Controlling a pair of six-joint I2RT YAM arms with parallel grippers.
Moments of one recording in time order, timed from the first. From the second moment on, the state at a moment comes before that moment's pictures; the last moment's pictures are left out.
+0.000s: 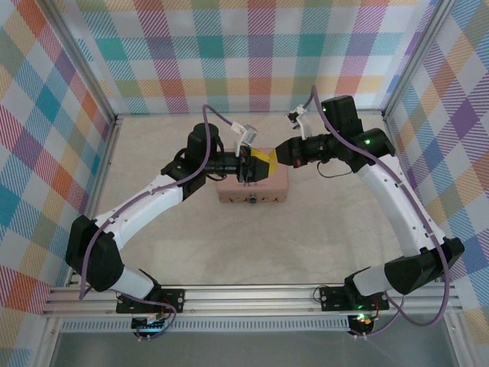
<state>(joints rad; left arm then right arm) -0.63 1.47 1.23 -0.01 0.80 -0.38 0.43 1.41 1.66 -0.98 -0.75 0.20</state>
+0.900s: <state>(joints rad) -0.63 1.44 1.23 0.02 0.80 -0.39 0.42 1.41 1.66 -0.98 -0.74 0.20</state>
